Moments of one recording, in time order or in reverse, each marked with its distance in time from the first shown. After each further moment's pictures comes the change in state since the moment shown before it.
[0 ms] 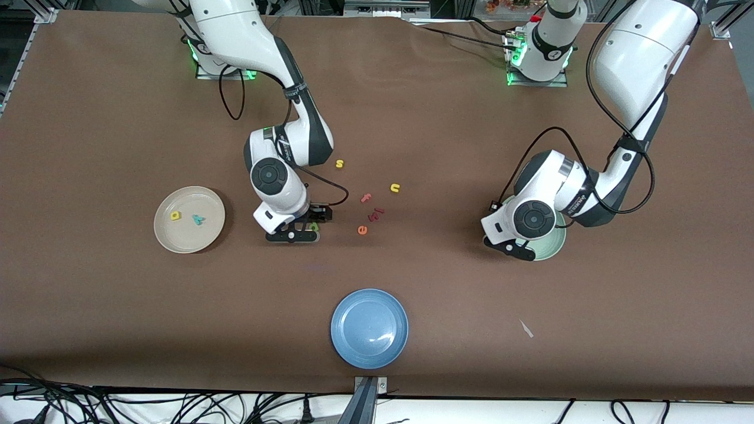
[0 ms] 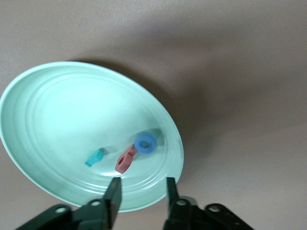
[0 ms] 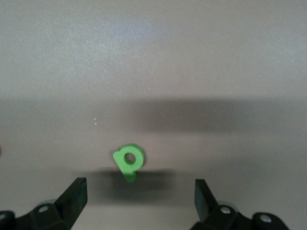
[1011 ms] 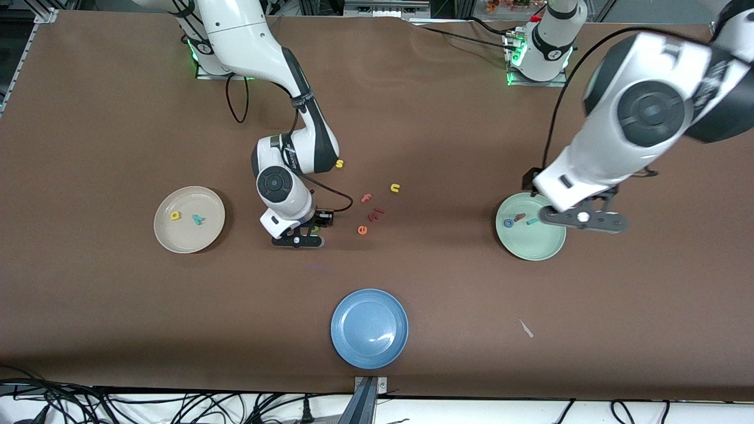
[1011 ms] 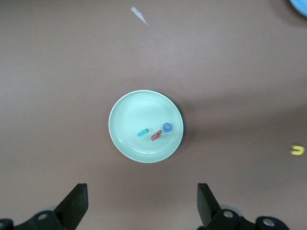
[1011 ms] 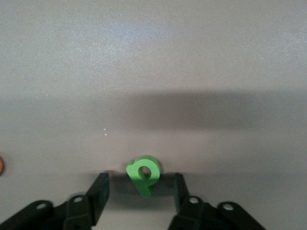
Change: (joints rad) left arm 0.038 -0.288 -0.034 0.335 -0.128 -0.324 -0.080; right arm -0.002 0.052 0.002 0.045 0.074 0.000 -0.001
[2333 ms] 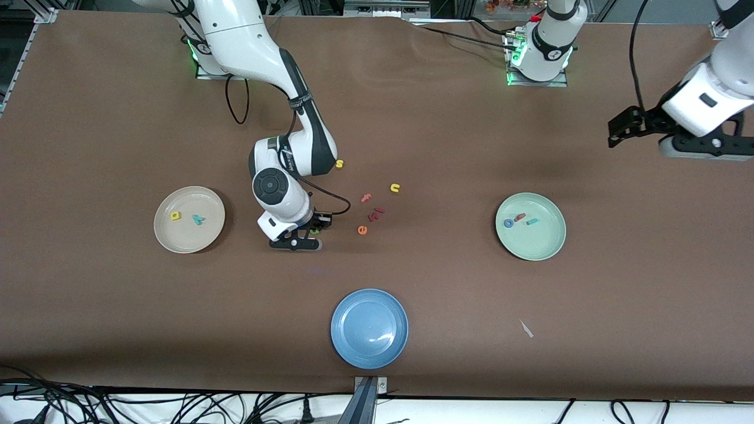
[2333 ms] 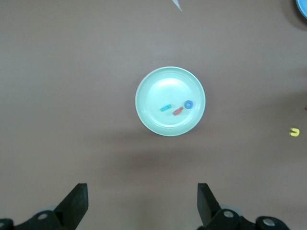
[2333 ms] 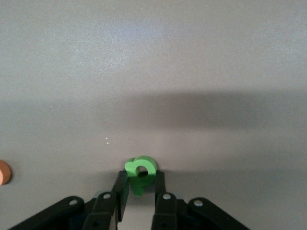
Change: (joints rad) left arm -0.162 -0.433 0.452 -0.433 -0.243 0.130 0.230; right arm -0.012 0.002 -0.001 0.015 0.013 -0.002 0.001
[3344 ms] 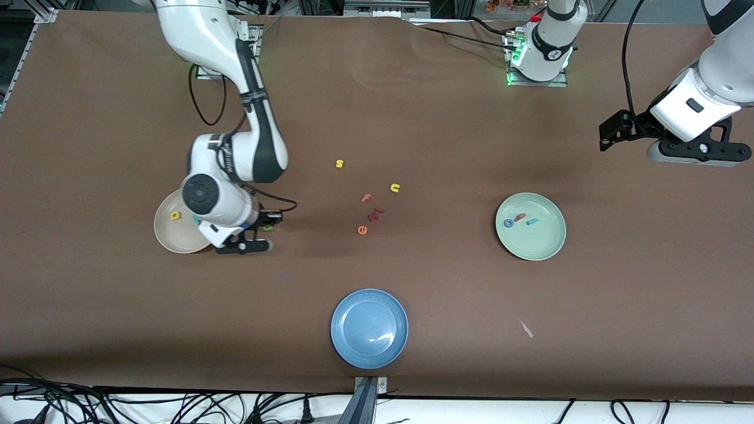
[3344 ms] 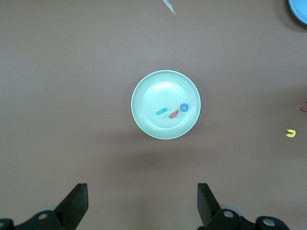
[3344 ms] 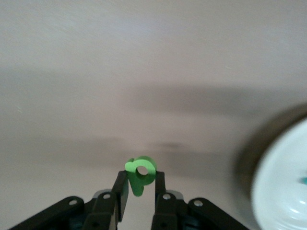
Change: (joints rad) left arm 0.025 0.017 -0.024 0.033 -0.002 0.003 0.000; right arm -0.004 -0.153 -0.225 -0.127 -0.004 -0.215 -0.352
